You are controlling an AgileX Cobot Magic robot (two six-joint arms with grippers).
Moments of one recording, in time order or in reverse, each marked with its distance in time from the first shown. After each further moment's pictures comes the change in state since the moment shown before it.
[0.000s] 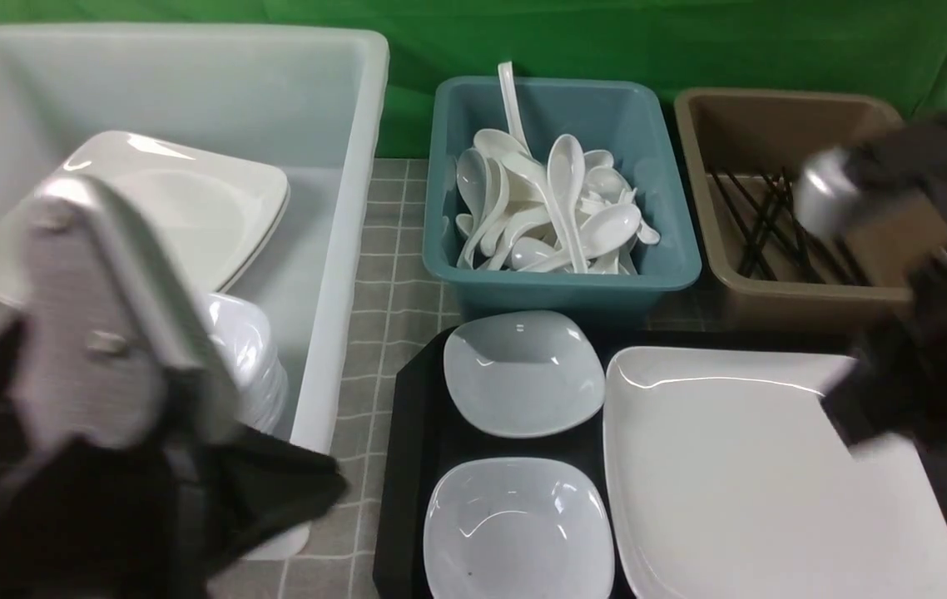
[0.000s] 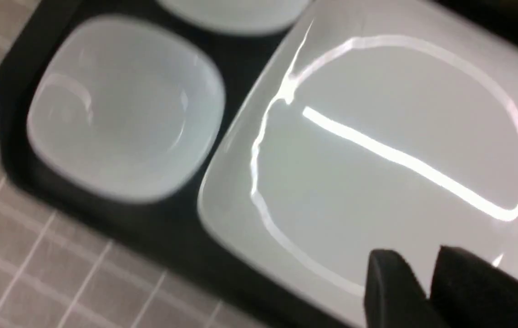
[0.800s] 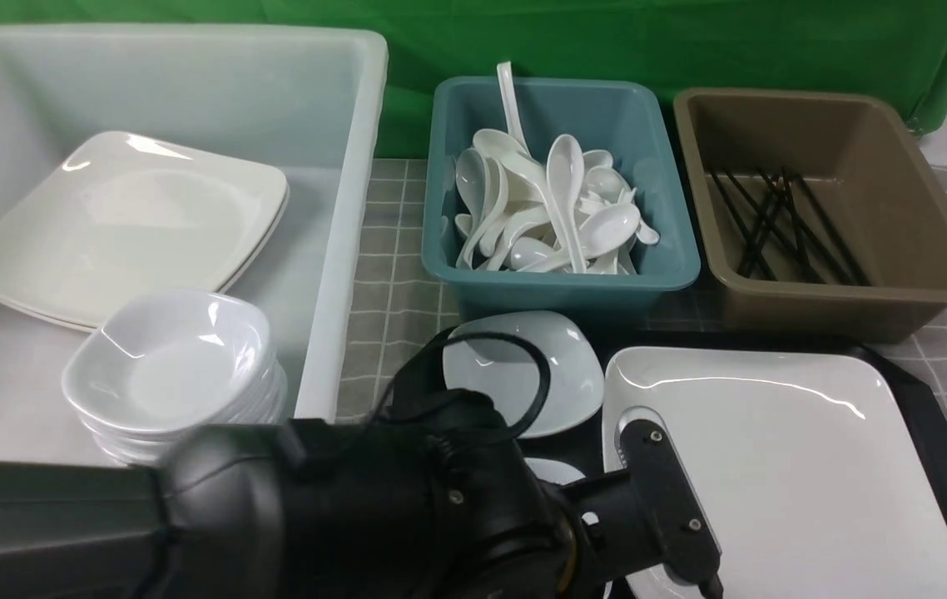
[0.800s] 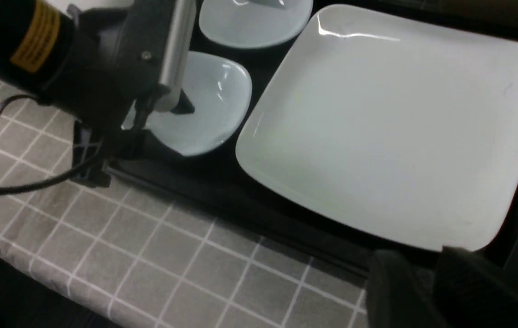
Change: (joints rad) right arm 0.028 -0.864 0.333 0.000 0.110 0.165; left arm -0.309 0.860 -0.265 0.425 -0.121 -0.340
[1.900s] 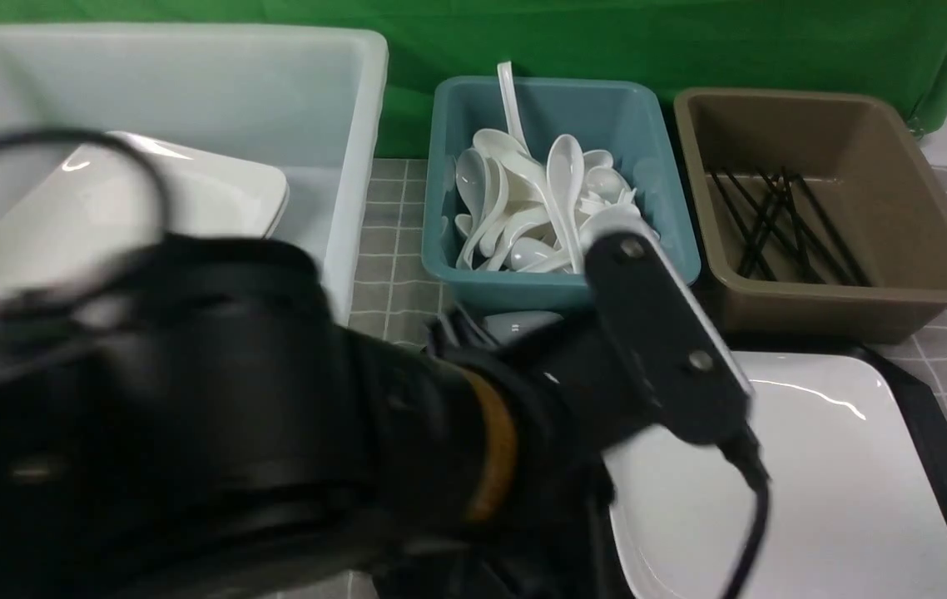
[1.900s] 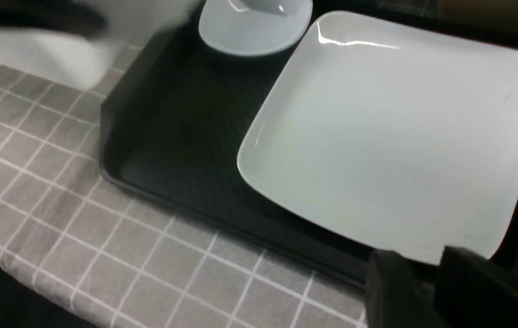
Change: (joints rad) right arm 0.000 0.000 0.000 0.000 -0.048 0.001; left arm -0.072 -0.428 -0.095 0.223 0.266 -0.252
